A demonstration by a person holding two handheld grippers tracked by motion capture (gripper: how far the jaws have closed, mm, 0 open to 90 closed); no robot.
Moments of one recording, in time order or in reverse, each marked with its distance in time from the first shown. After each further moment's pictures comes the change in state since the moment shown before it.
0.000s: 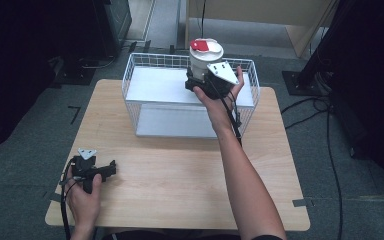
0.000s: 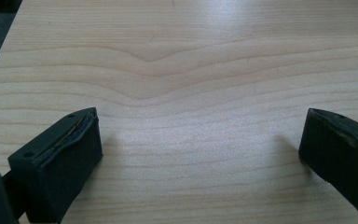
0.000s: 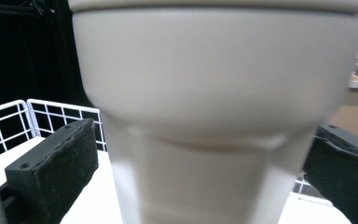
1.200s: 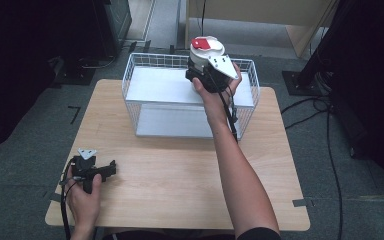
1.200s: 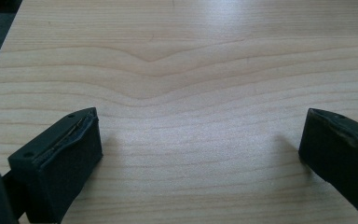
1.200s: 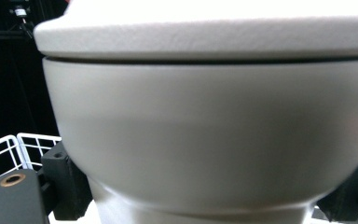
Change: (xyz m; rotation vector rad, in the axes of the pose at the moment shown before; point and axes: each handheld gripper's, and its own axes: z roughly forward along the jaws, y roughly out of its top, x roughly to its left) left arm 0.000 0.000 0.000 -0.003 -0.003 -0.006; right arm 0.003 0.014 0.013 -0.047 -0.039 0.057
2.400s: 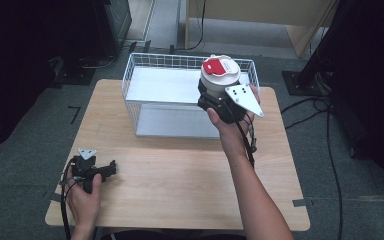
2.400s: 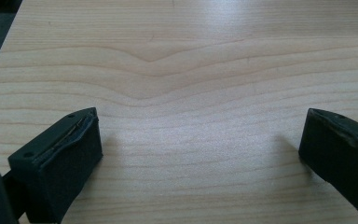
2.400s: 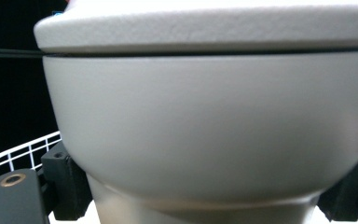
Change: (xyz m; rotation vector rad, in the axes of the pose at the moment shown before) left arm 0.001 0.000 0.000 0.002 0.002 0.007; right arm -0.007 0.004 -0.102 -0.101 0.078 -0.034
